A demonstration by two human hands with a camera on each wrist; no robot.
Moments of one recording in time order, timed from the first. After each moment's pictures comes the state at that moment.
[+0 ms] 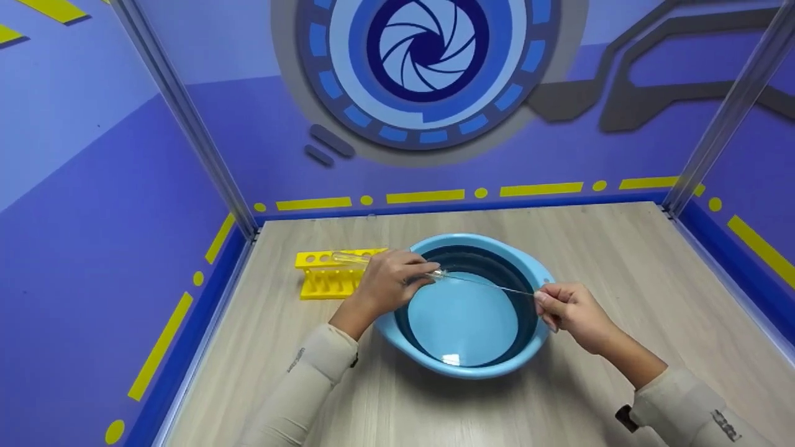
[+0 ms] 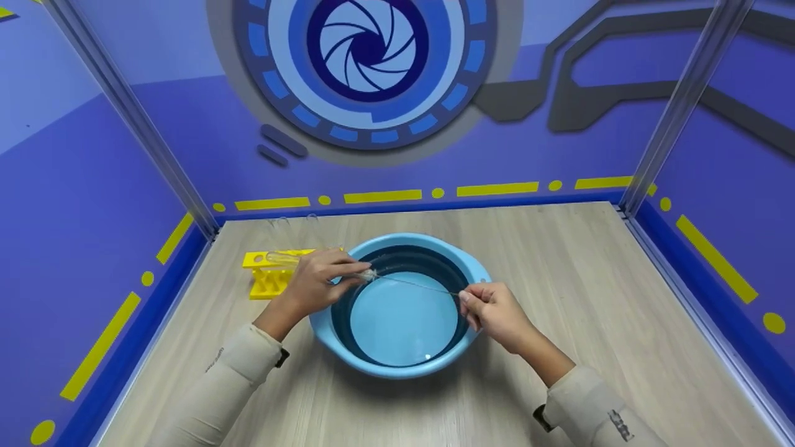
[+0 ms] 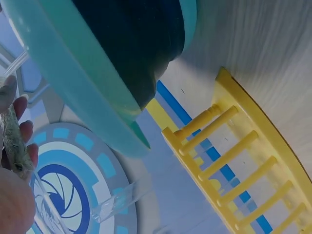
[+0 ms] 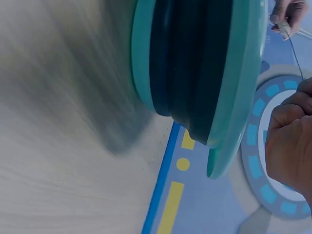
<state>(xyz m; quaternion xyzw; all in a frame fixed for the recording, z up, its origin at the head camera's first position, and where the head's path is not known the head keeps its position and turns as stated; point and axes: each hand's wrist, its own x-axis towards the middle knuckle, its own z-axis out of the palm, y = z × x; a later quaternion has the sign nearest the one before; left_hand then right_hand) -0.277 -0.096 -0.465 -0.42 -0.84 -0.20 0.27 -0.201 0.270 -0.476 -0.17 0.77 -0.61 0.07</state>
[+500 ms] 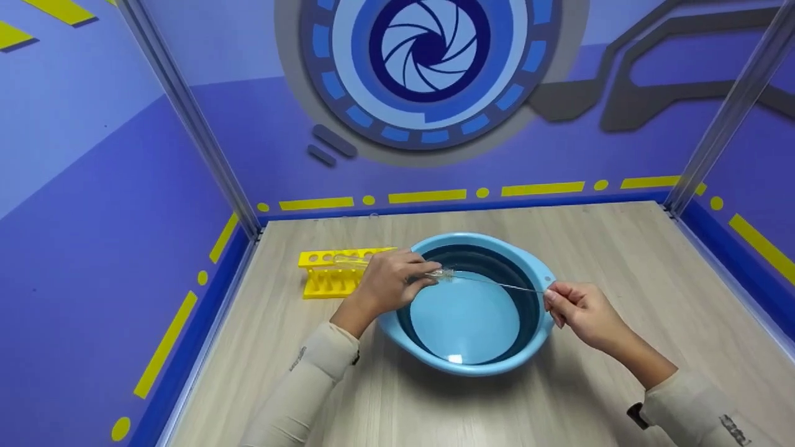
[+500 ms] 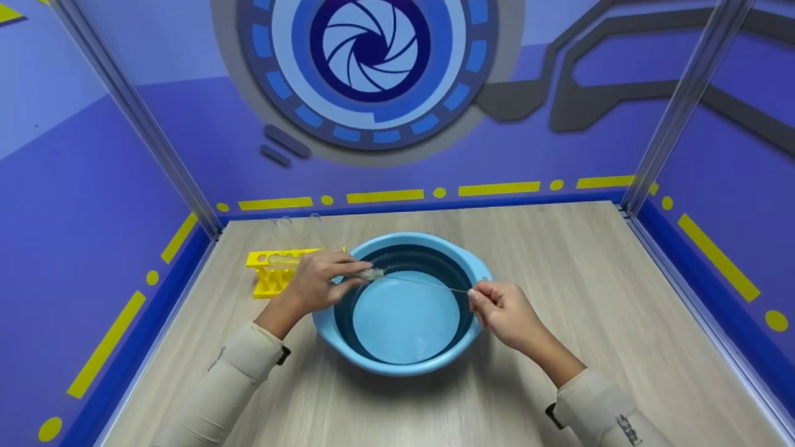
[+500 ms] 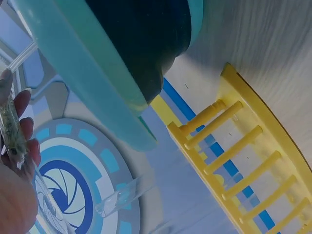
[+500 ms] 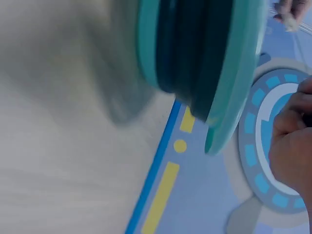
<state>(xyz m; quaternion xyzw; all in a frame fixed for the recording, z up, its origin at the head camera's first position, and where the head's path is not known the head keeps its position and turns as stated) -0.275 -0.100 -0.462 -0.42 -0.86 -0.18 0.24 -0.194 0.278 -0.483 -0.21 0.82 -0.54 -0.05</state>
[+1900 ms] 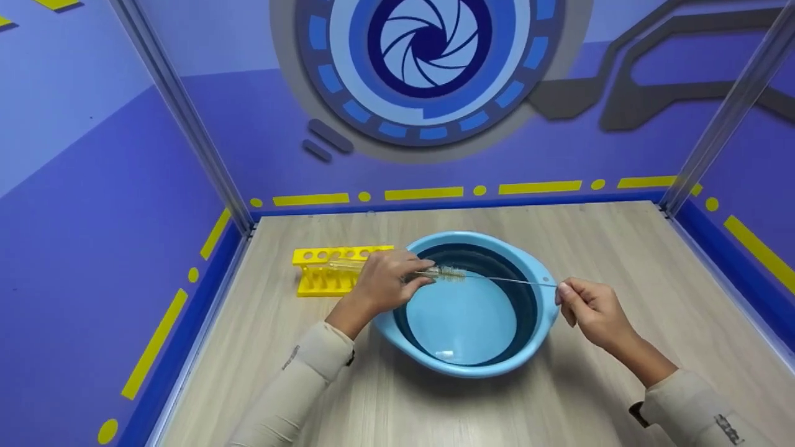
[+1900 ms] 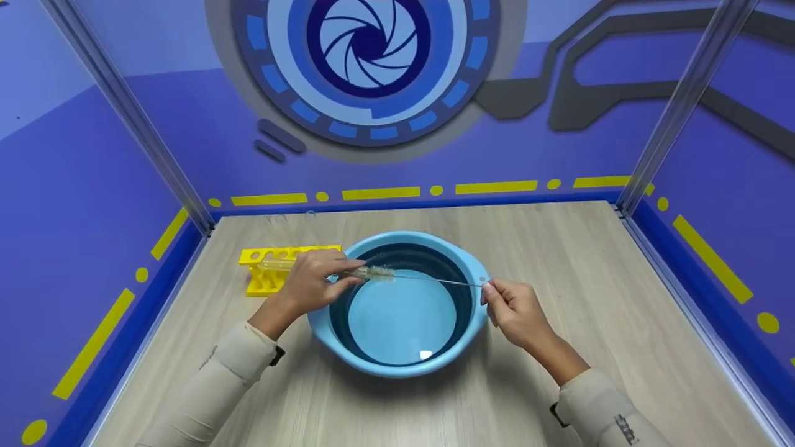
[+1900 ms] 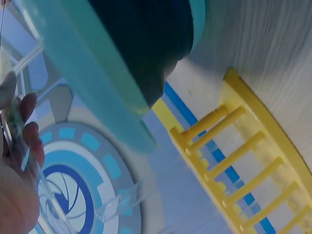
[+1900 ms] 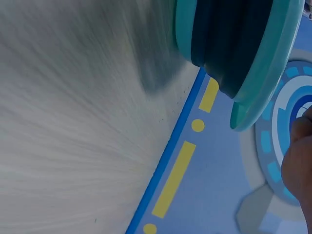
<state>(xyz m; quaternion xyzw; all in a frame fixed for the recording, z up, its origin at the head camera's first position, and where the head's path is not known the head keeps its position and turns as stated) -0.275 -0.099 -0.465 -0.40 -0.86 -0.23 0.23 -0.204 0.296 -0.502 -0.26 0.79 -0.53 -0.17</state>
